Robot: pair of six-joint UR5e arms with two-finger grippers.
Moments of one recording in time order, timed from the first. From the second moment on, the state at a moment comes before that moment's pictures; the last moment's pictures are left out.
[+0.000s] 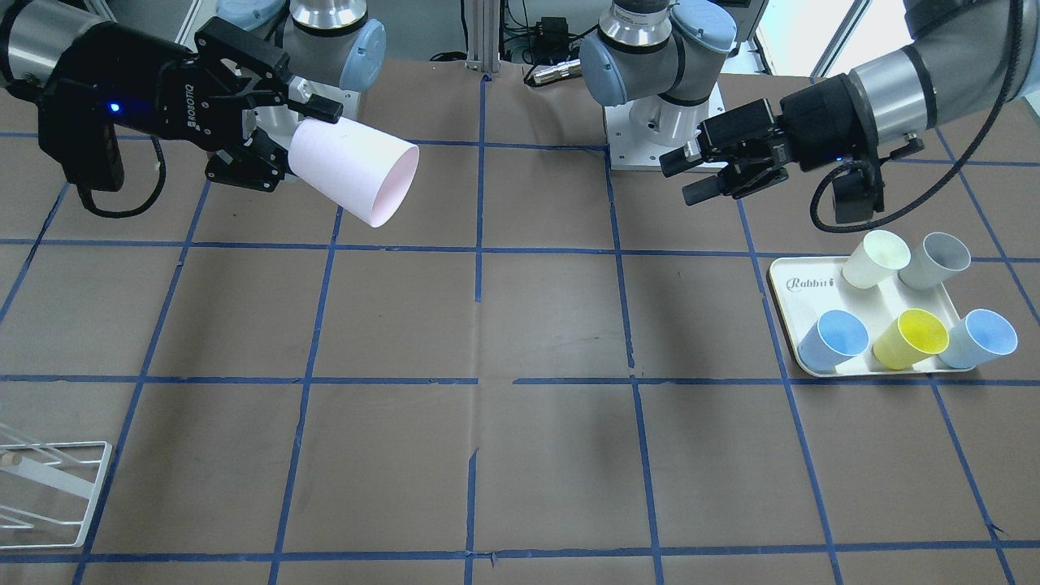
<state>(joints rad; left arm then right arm) -1.20 -1.51 -1.75 -1.94 0.61 0.32 1.28 -1.64 1.73 -1.17 -0.25 -0.65</state>
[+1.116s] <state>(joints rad) -1.40 -1.60 -1.82 -1.90 0.20 0.34 1.39 -1.64 1.72 -1.00 -0.28 -0.64</state>
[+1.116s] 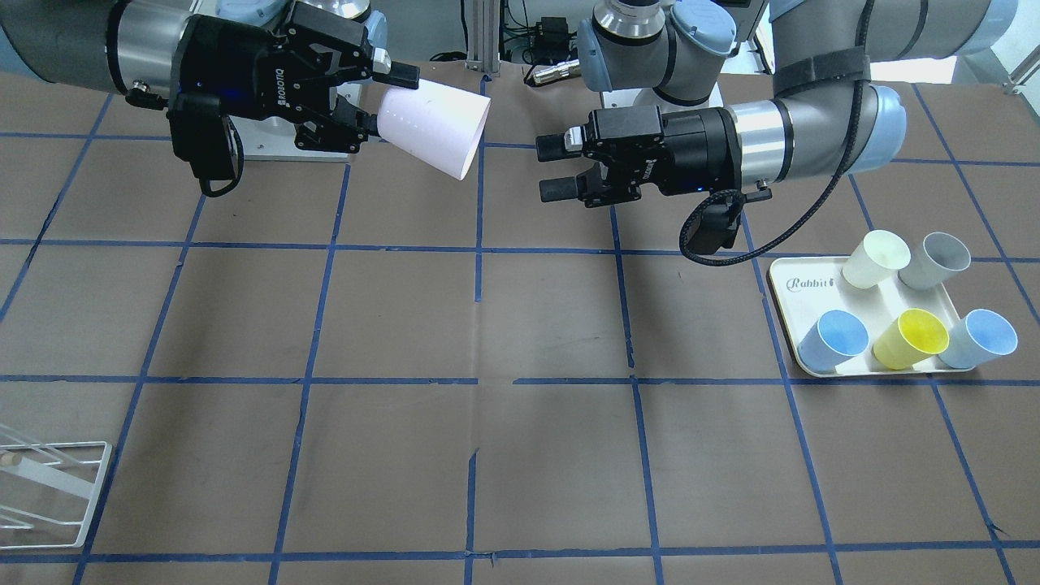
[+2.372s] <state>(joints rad) -1.44 -1.56 -1.90 -1.87 0.17 0.40 1.43 -1.62 1.72 -1.00 -0.19 -0.61</state>
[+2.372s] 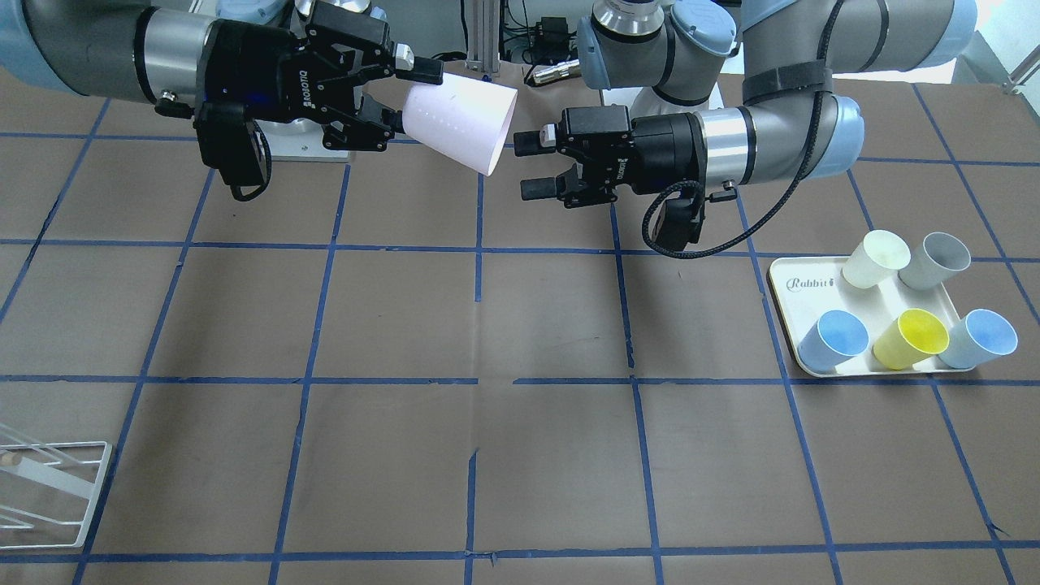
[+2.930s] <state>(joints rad) -1.47 -1.56 -1.89 -1.84 0.11 0.39 1.45 -1.61 1.72 -1.00 -0.18 -0.61</state>
